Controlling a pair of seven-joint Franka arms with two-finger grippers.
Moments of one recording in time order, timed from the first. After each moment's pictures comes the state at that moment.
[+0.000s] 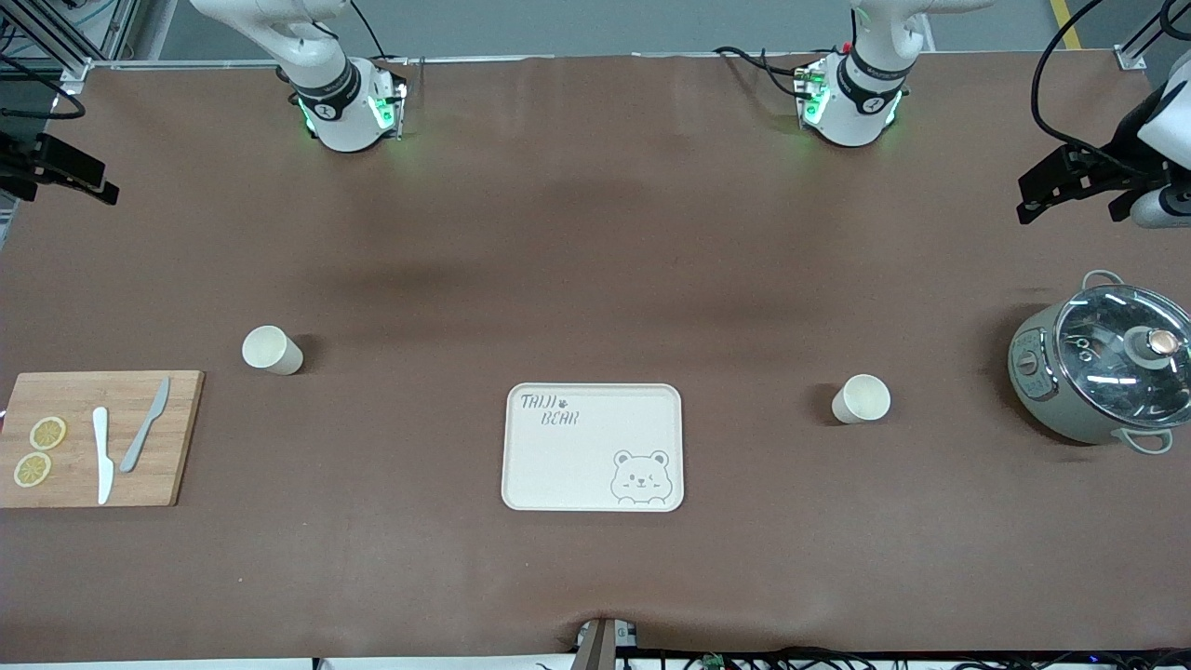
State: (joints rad) left arm 0.00 -0.04 -0.09 -1.51 0.03 1.48 -0.08; right arm -0.01 -0.06 -0.08 -1.54 0.02 1.36 -0.01
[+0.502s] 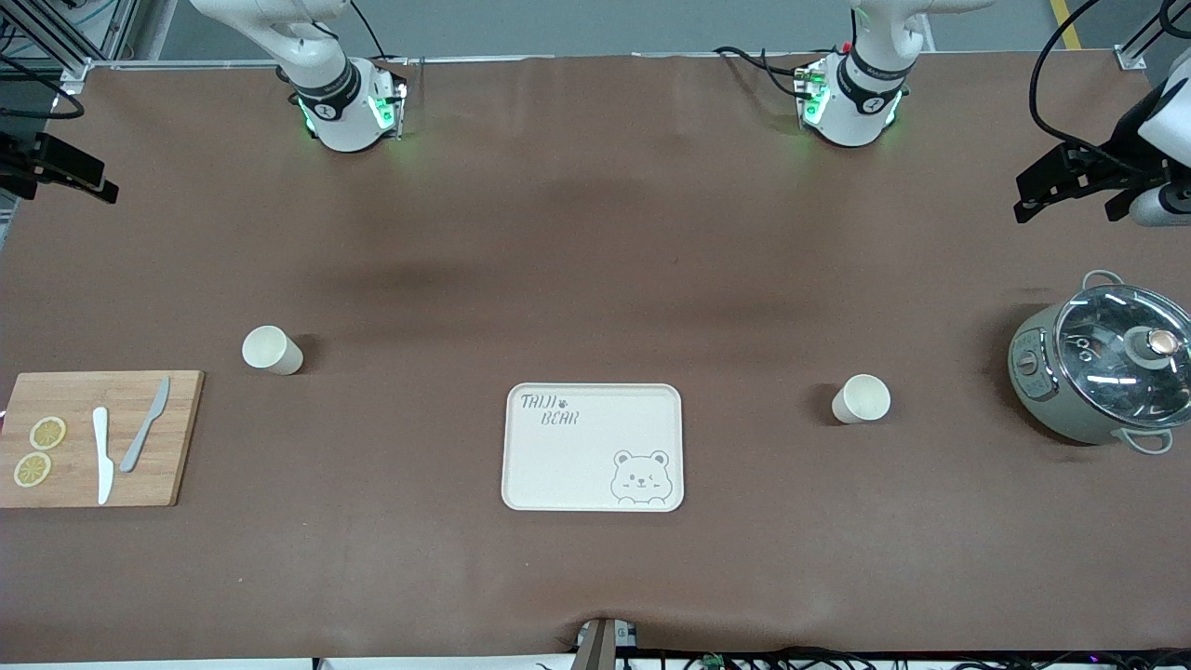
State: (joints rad) left arm 0.00 -0.04 -0.09 -1.51 0.02 1.47 -0.08; right arm -0.01 -0.06 -0.08 -1.54 0.02 1.35 -0.01
